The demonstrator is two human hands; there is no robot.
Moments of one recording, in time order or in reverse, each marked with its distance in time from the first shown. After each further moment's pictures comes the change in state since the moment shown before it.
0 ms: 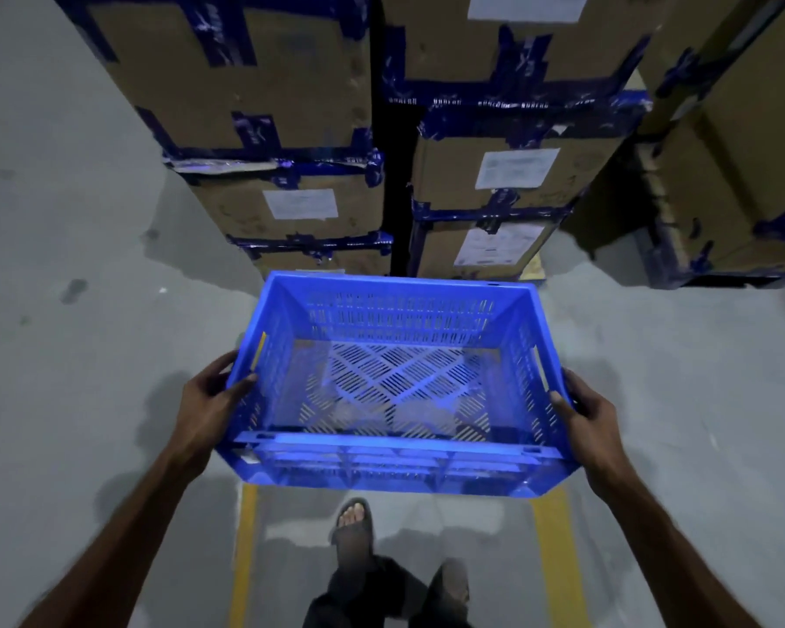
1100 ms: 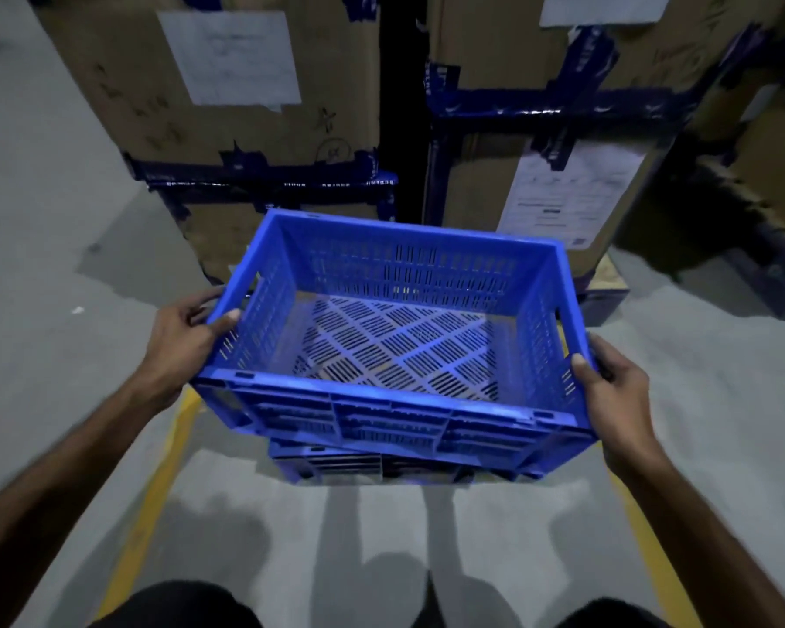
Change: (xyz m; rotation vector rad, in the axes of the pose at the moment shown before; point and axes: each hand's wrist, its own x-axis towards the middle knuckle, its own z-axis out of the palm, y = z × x) left_hand 0.316 -0.282 0.134 0.055 0.085 0.421; right_hand 0.268 0.329 0.157 0.166 0.127 -0.390
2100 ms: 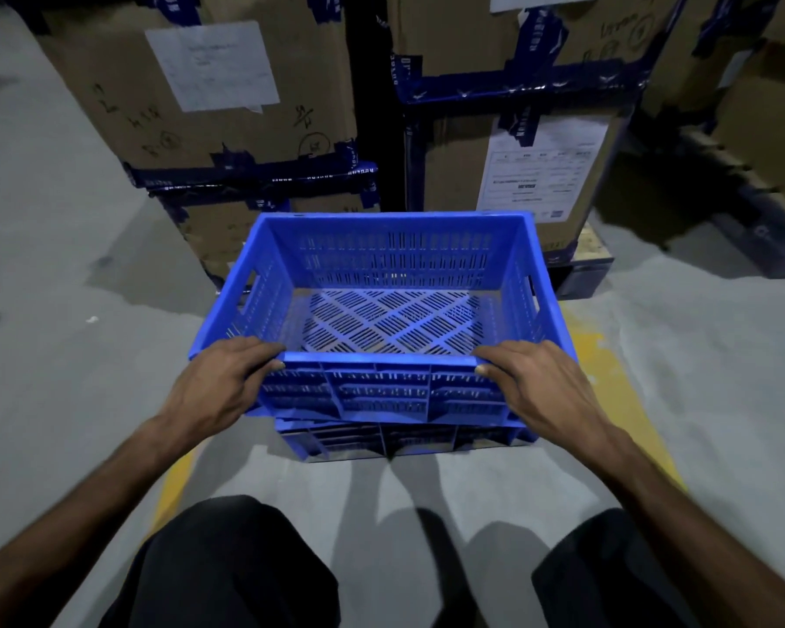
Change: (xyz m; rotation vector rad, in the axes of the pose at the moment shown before) left_hand -0.091 0.007 0.014 0.943 -0.287 0.758; right_hand -0.054 -0.019 0.006 -0.989 -0.433 -0.617
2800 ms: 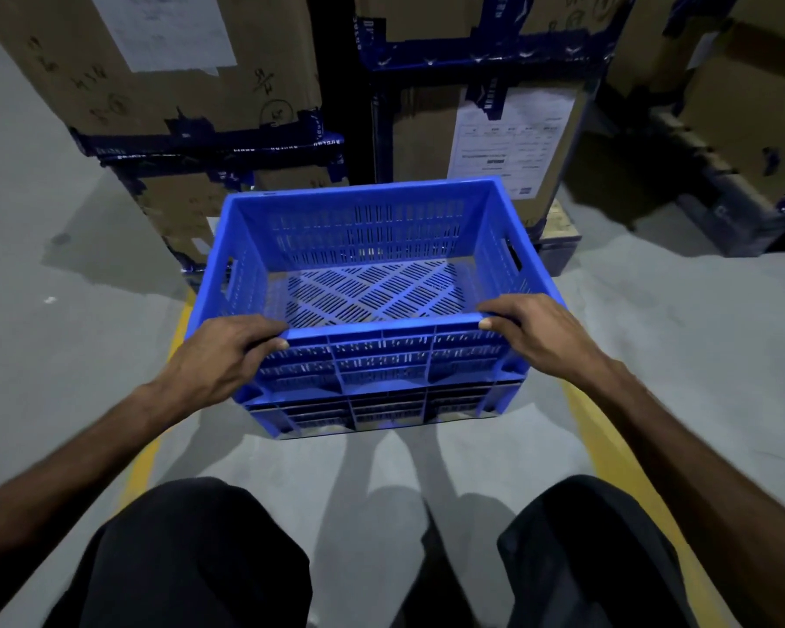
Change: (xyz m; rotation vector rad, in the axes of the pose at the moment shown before) left_hand 0.020 0.040 0.008 -0.163 -0.104 0.038; right_hand 0.008 0.060 -0.020 0.178 -0.072 0.046
